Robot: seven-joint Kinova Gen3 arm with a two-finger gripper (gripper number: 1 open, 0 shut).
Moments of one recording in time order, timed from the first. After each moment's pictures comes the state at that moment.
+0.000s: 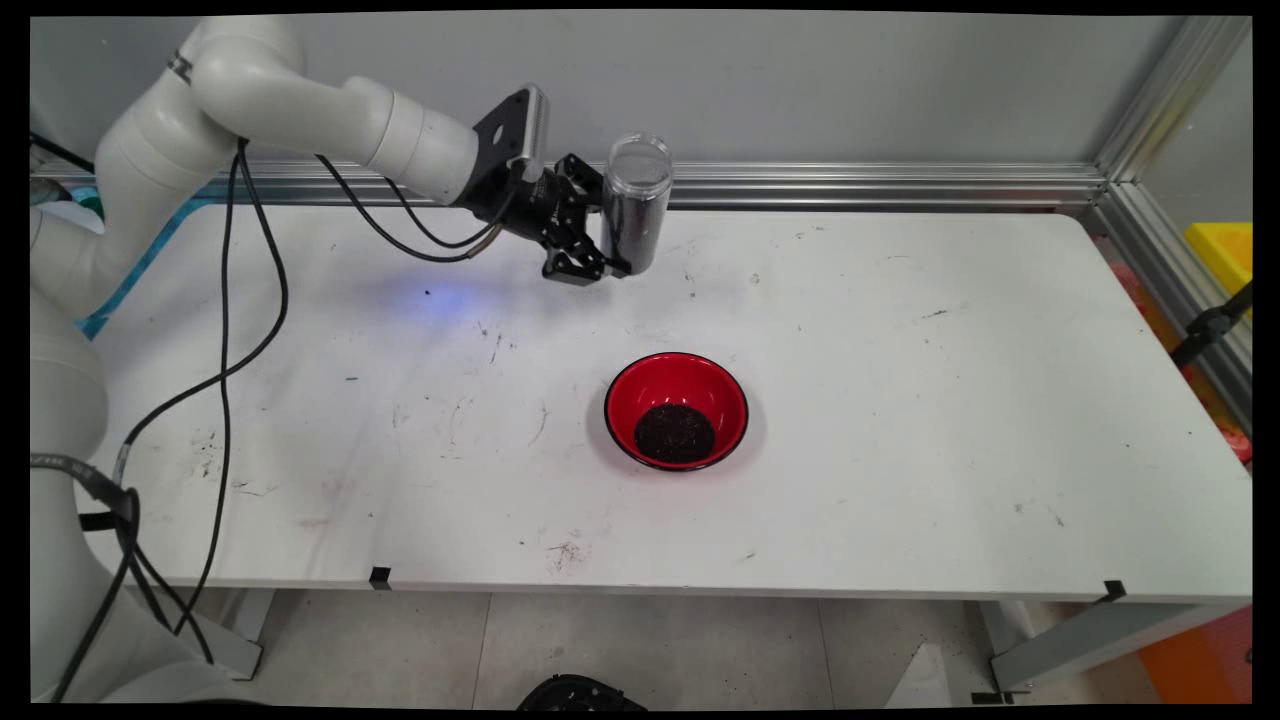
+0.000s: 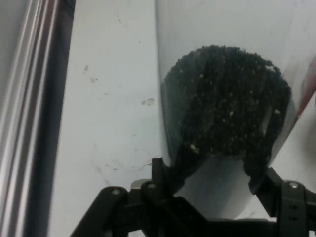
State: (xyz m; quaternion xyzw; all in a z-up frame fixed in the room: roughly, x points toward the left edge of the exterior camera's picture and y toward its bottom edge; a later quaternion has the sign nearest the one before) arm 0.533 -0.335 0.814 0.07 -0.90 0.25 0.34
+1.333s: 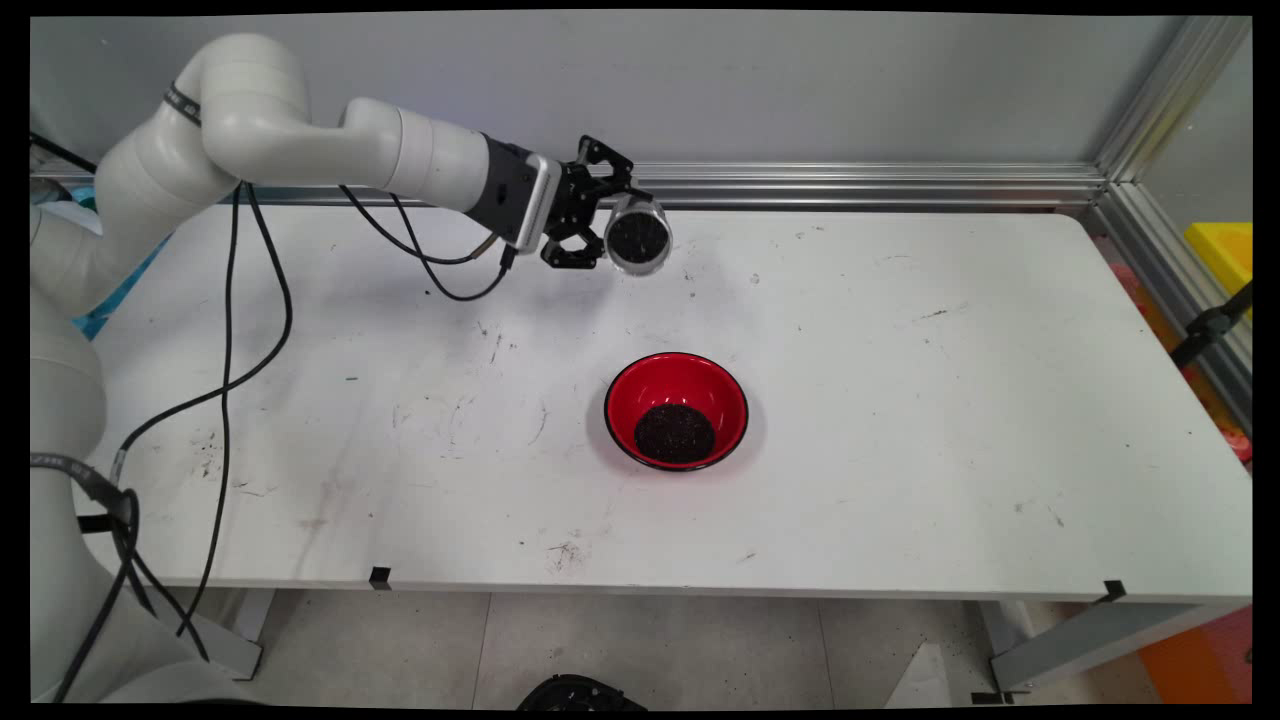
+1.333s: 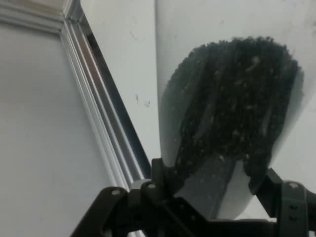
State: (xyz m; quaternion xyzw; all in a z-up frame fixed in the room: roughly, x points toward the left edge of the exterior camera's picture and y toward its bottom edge) arm 0.515 -0.323 0.805 -0.20 -0.86 0.43 0.20
